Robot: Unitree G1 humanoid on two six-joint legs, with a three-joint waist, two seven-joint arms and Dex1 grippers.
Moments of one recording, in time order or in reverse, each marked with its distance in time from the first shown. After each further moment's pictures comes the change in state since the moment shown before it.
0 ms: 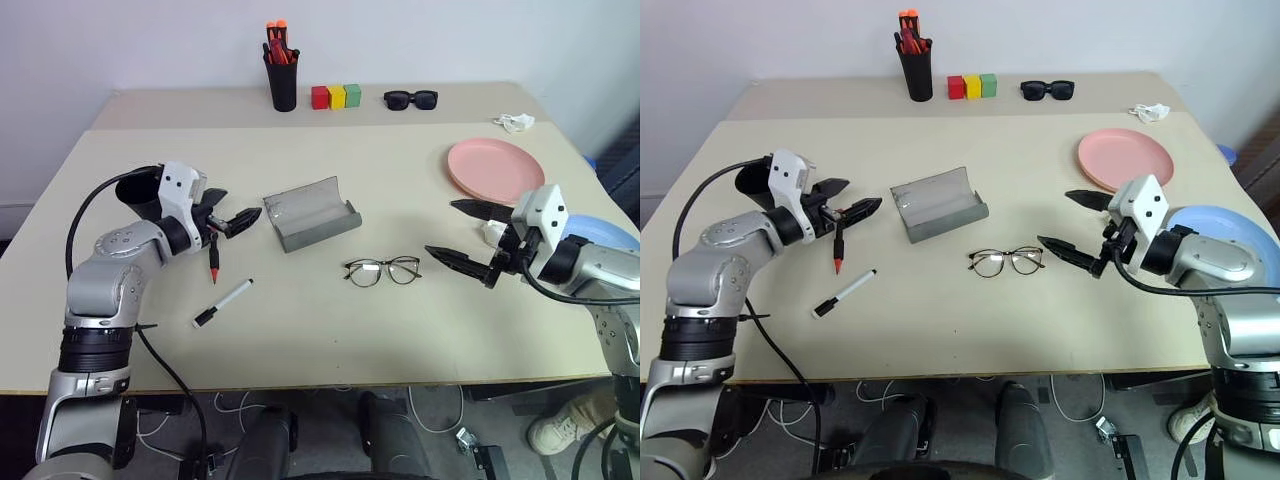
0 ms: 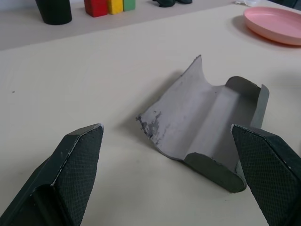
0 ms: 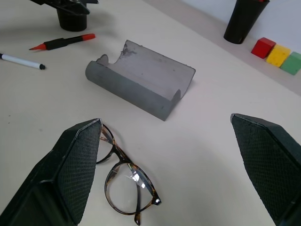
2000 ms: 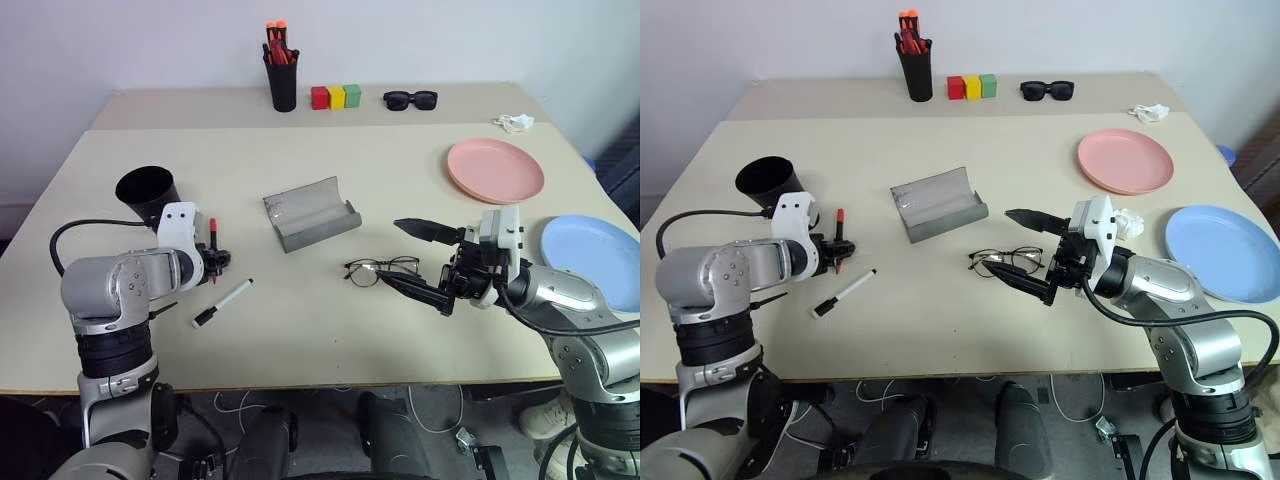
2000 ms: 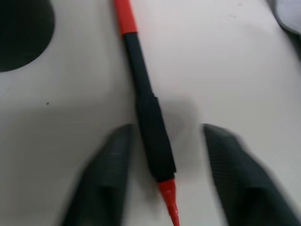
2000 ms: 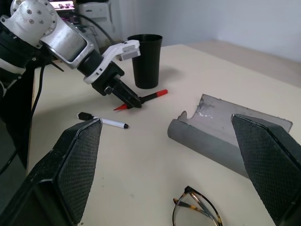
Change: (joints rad) left arm -0.065 -0.196 0.207 -0.206 0.054 0.934 0.514; right arm 0.047 0.145 0.110 -0.198 0.197 0.083 -0.057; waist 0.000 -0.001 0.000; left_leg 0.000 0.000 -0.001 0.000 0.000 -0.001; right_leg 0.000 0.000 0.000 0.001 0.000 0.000
